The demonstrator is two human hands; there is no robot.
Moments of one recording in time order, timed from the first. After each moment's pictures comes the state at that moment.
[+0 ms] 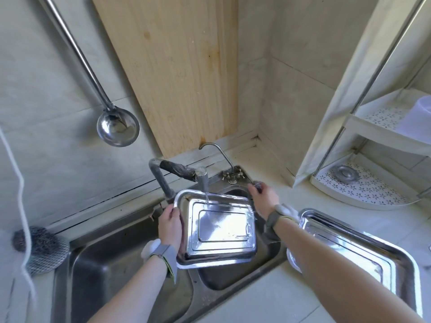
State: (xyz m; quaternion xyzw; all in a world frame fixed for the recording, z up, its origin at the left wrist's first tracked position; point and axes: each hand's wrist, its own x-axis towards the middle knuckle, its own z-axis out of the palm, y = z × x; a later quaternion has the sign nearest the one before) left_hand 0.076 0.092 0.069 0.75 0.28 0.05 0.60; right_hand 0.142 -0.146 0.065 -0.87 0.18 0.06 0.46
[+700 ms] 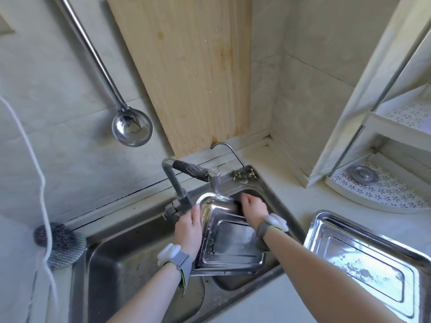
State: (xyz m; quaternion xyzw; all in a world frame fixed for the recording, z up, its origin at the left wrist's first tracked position) left_hand 0.064 0.082 0.073 0.88 0.17 0.06 0.44; right_hand 0.128 -0.094 0.051 -0.87 0.13 0.13 0.46
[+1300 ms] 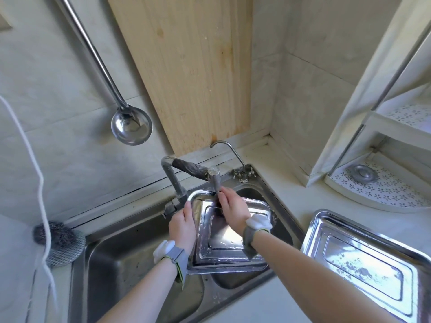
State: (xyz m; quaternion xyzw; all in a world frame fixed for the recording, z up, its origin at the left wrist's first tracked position) left_hand 0.071 0.091 0.075 0.86 0.22 0.07 0.45; right_hand 0.116 -0.052 0.070 -0.87 -0.03 0.07 0.49
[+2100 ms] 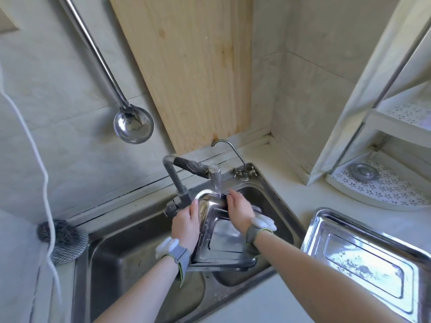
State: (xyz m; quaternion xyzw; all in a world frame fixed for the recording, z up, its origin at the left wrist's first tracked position) left_hand 0.065 0.091 0.082 0.90 0.16 0.07 0.40; right_hand 0.112 -0.061 0.062 -0.89 0.02 0.09 0.45
